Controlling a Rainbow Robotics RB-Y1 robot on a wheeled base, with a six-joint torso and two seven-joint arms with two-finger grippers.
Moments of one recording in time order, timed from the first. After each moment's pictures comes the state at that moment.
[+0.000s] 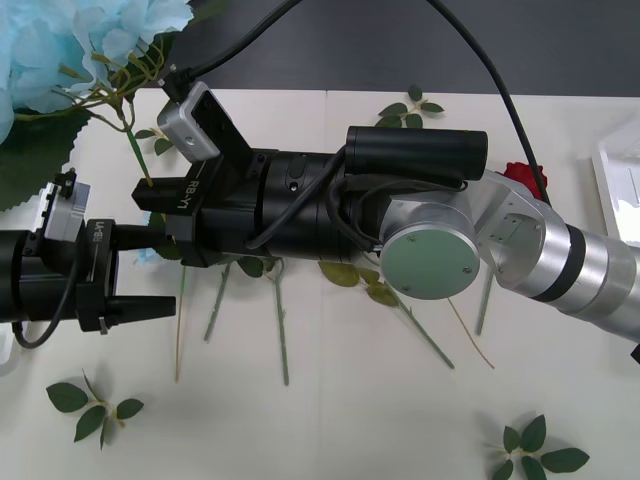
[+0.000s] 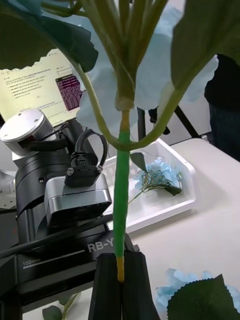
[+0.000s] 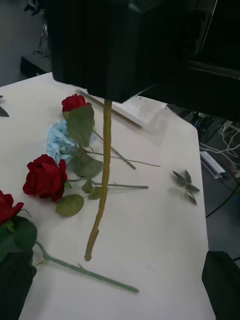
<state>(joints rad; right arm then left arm) -0.83 -0.57 0.90 -1.93 -1.27 0.33 1.85 -0.08 0.40 0.38 -1.85 1.72 1.66 -2.60</state>
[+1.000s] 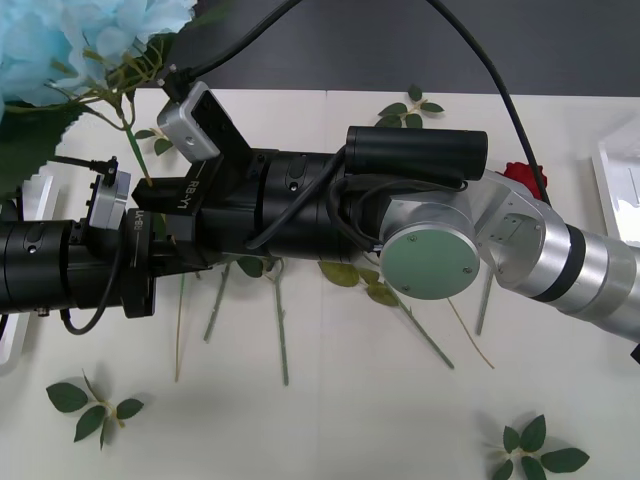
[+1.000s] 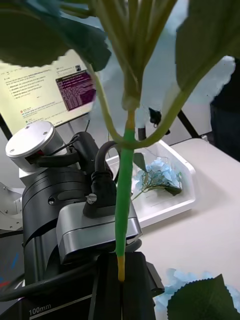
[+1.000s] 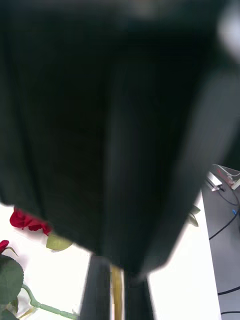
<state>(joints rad) -0.83 -0.57 0.90 -1.93 -1.27 0.33 1.85 -0.14 0.28 0.35 -1.84 1.65 1.66 -2.60</state>
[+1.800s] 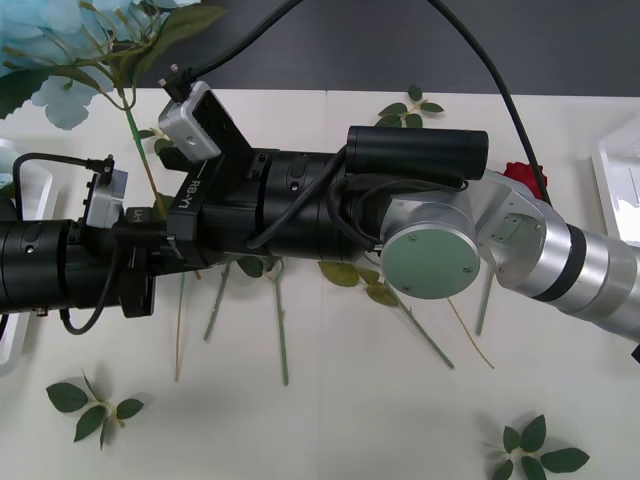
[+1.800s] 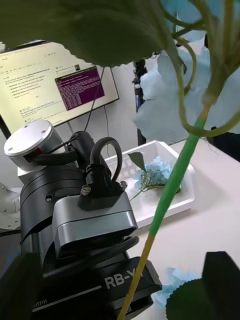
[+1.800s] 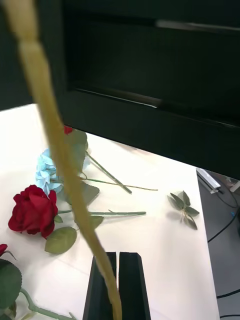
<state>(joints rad) -0.83 -0.57 0.90 -1.93 -1.27 0.33 1.85 -0.14 0.28 0.36 -1.84 1.67 1.66 -2.60</state>
